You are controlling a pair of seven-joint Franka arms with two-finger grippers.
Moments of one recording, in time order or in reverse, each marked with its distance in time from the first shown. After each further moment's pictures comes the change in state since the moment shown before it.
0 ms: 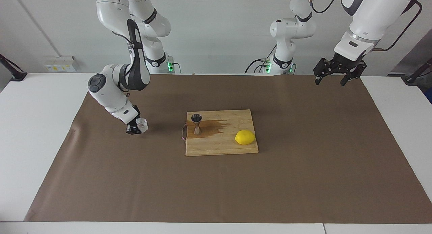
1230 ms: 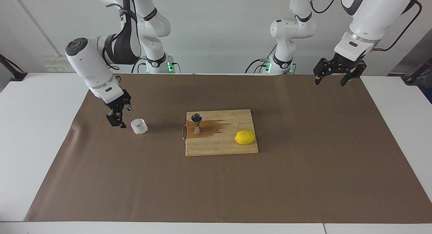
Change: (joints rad) left arm 0.000 0.000 0.000 0.000 0.000 0.000 0.000; right arm 0.009 -0.181 0.010 0.195 0.002 -0.175 0.185
